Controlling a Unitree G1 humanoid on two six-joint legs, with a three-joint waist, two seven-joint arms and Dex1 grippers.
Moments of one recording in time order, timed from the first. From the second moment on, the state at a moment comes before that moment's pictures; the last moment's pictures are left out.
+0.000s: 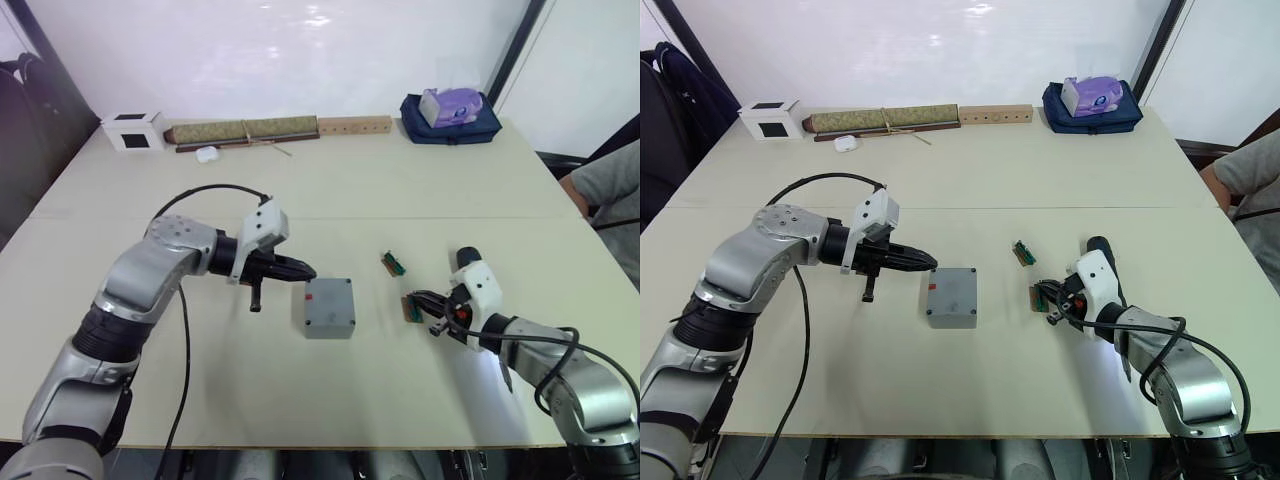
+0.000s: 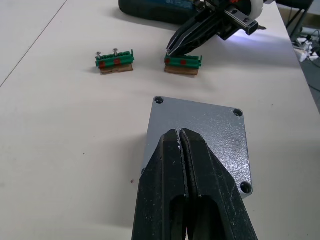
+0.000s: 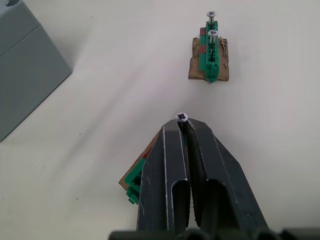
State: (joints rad) left arm -0.68 0.66 -0.22 -0.15 -0.38 0.71 -1.22; right arm -0.02 -0.61 -0.11 -0.41 0.42 0.72 0.55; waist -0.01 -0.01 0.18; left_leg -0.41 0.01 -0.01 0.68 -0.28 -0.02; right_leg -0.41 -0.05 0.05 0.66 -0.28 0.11
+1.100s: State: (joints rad) left arm -0.67 0.66 -0.25 -0.12 -0.38 0.71 -1.20; right arm -0.07 -0.59 -0.14 -0.49 0.48 0.71 0.55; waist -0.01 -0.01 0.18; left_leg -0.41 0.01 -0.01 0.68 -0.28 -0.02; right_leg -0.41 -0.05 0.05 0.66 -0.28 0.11
